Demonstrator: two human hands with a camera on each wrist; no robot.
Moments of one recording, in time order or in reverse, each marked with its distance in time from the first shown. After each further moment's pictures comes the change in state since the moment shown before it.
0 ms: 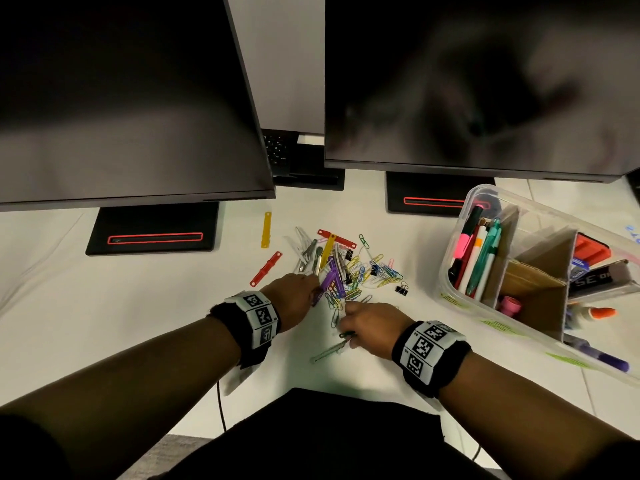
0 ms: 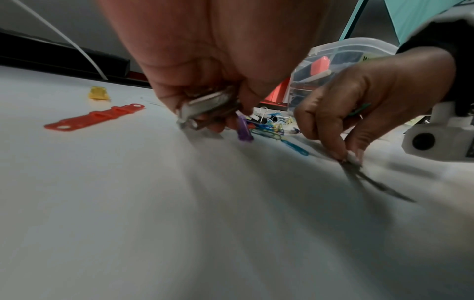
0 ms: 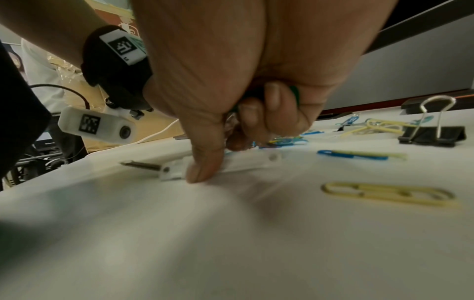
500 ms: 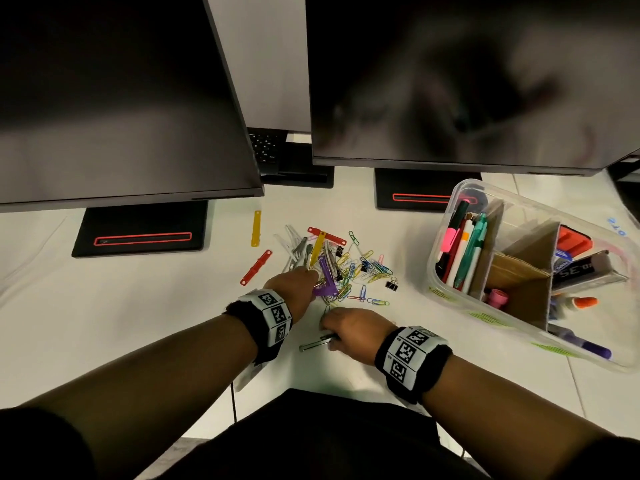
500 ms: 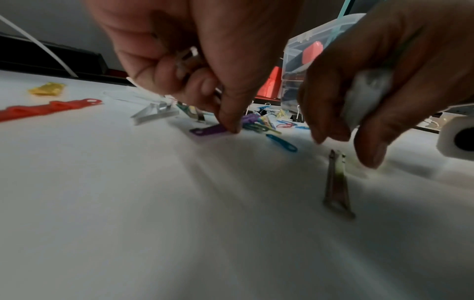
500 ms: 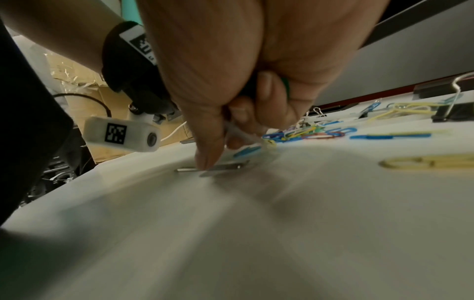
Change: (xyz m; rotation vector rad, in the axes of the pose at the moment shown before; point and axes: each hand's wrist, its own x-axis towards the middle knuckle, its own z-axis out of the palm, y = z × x) left_hand 0.018 0.022 0.005 0.094 -0.012 -0.140; right_hand -0.003 -0.019 0.005 0.153 0.031 0.031
